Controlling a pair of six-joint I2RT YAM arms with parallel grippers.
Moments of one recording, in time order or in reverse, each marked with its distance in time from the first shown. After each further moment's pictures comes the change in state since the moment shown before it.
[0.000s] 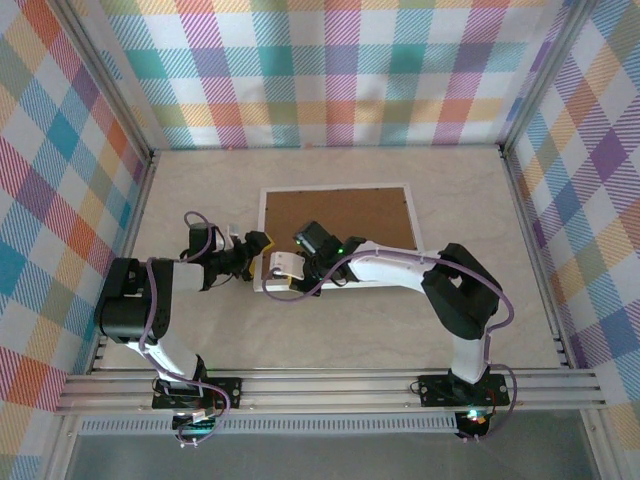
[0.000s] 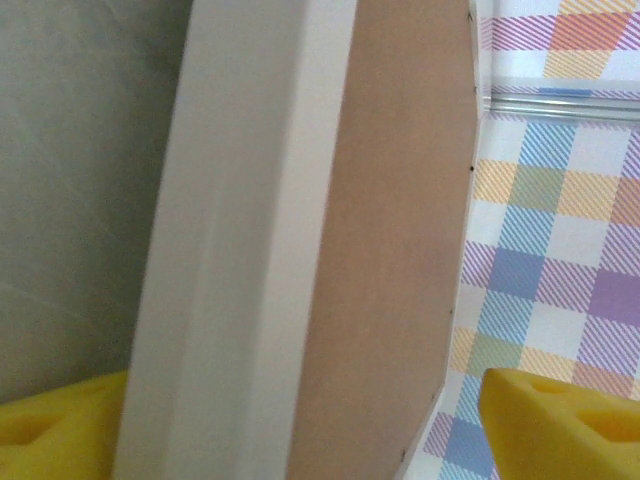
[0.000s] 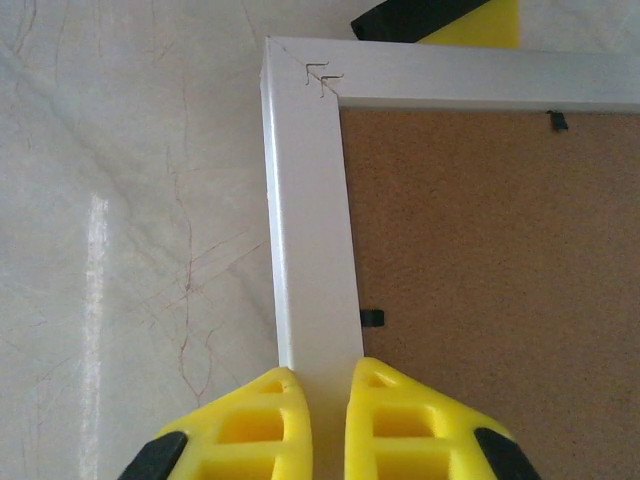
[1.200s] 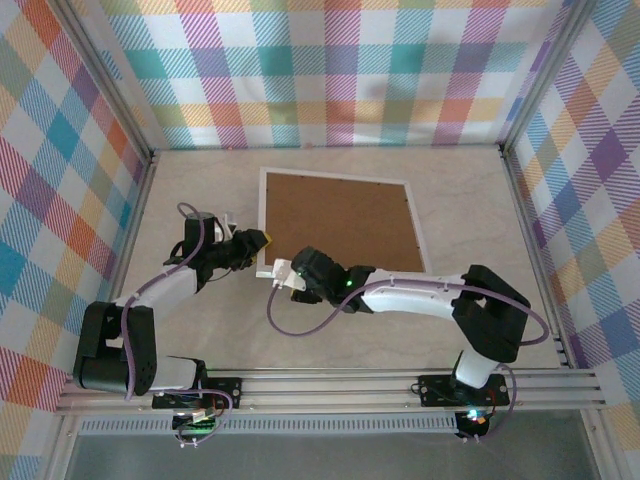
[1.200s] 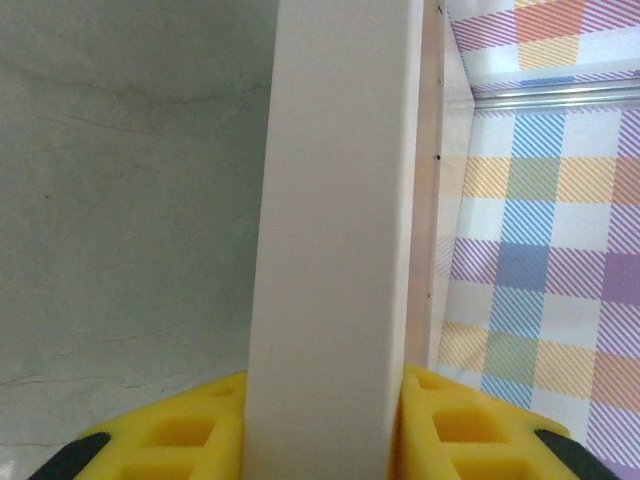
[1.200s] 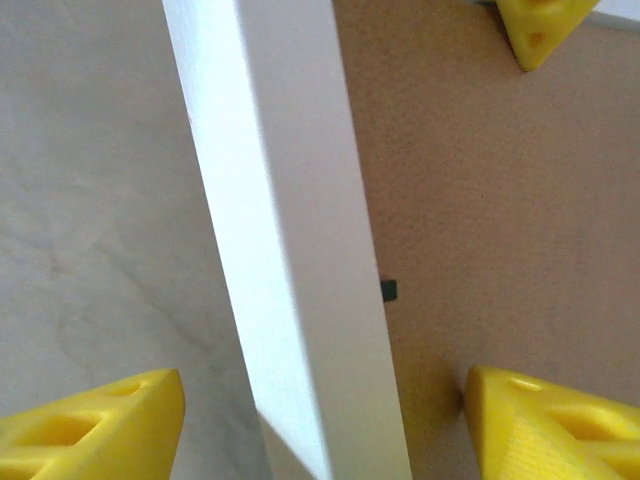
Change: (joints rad) left arm -0.069 -0.305 0.072 -0.327 -0.140 0.063; right arm 0.192 -0.186 -0.202 0.195 0.601 0.054
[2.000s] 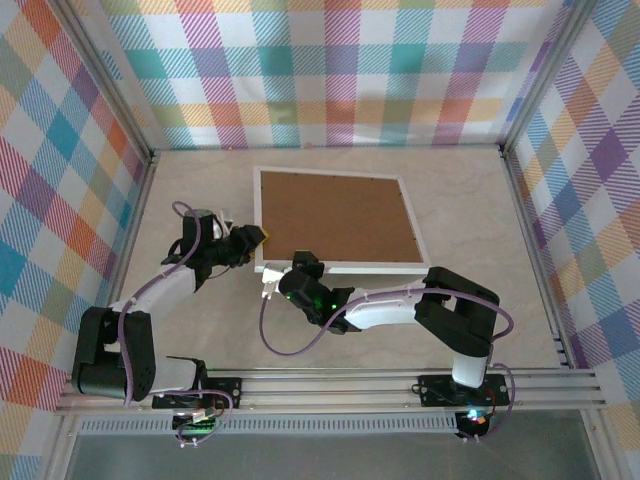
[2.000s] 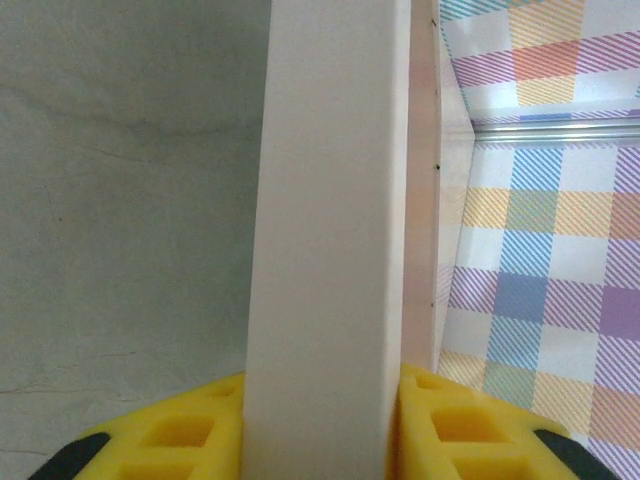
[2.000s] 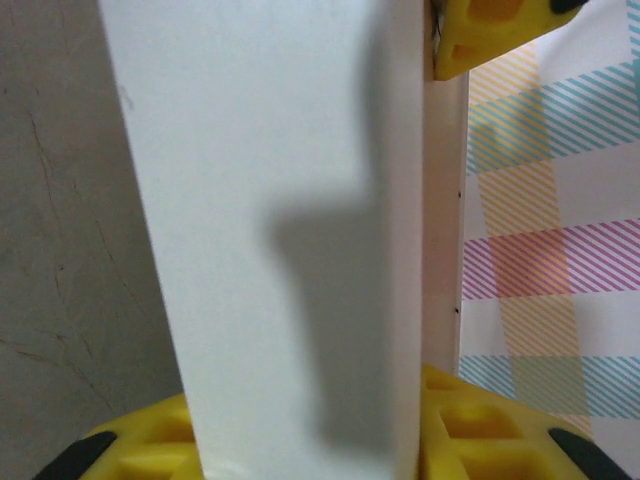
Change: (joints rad) left arm -0.001 -0.026 0.027 -0.037 -0.054 -0.038; right arm 0.078 0.143 -0.064 0.412 0.444 -0.269
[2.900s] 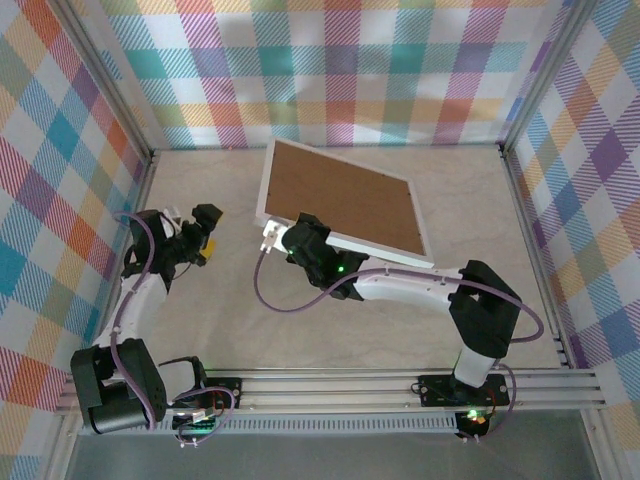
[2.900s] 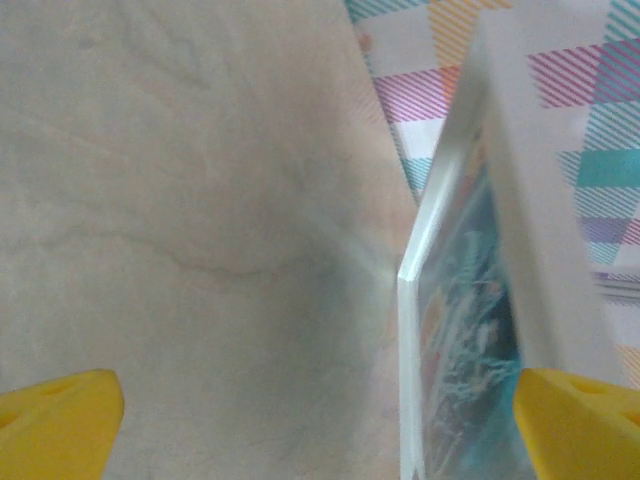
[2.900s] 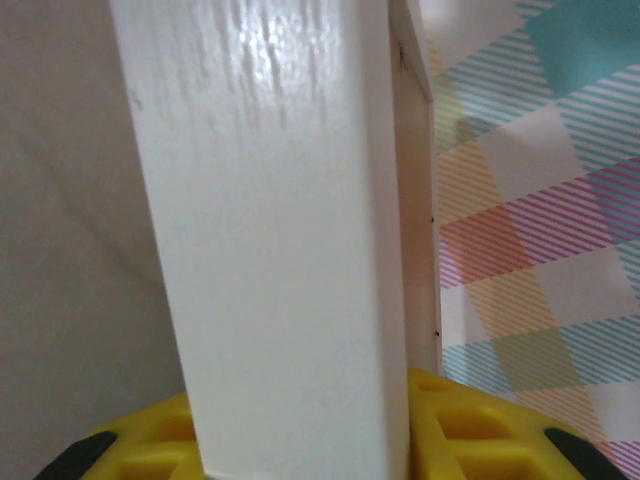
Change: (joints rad) left arm 0.337 -0.154 0.009 -0.129 0.037 0.002; right arm -0.106 -0.105 0.242 -0.239 -0.093 0.140
